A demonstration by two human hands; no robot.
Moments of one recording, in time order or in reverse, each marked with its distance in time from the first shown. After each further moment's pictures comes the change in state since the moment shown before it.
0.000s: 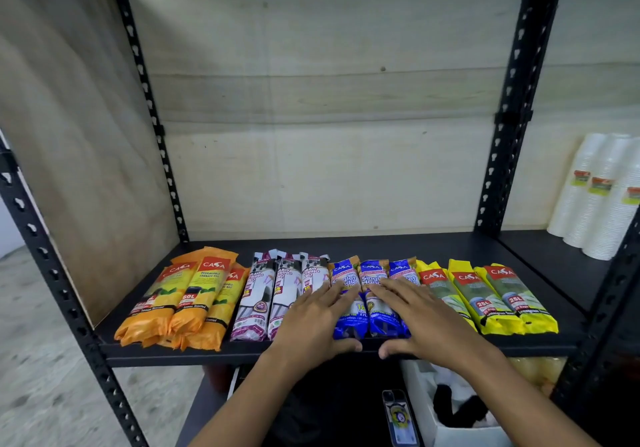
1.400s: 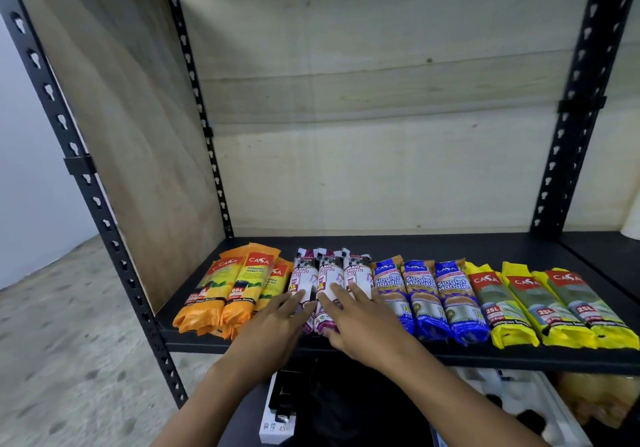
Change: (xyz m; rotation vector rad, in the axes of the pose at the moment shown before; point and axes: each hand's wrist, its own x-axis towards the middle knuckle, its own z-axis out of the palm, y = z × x) left_hand -0.087 -0.104 -0.010 0.128 0.059 -0.052; right_hand 0.079 -0.144 0.022 -0.118 -0.012 -0.159
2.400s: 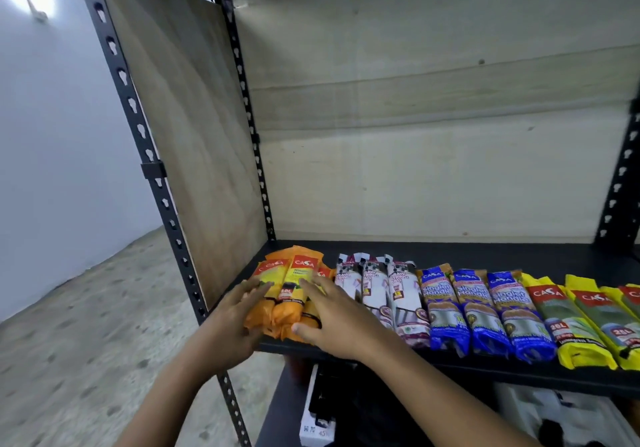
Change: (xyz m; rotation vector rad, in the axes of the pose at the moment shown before) left_hand -0.079 -0.106 -0.052 -0.267 0.012 -0.348; right_hand 0.050 -0.086 -0.028 0.474 0.084 -0.093
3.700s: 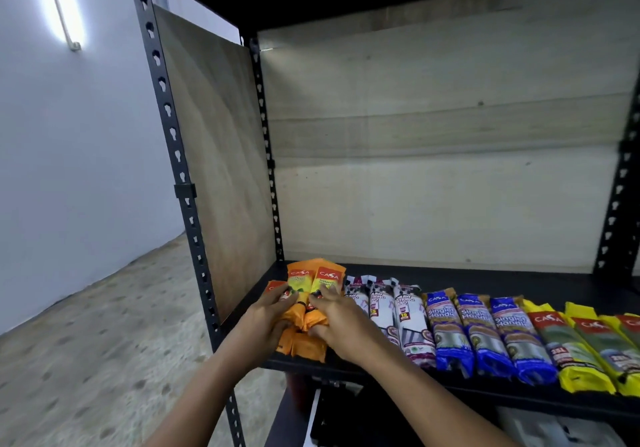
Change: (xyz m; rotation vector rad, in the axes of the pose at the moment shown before) left_hand 0.023 0.020 0.000 -0.026 0.100 0.112; right_hand 0.015 -0.012 -0.004 0.042 0.077 0.032
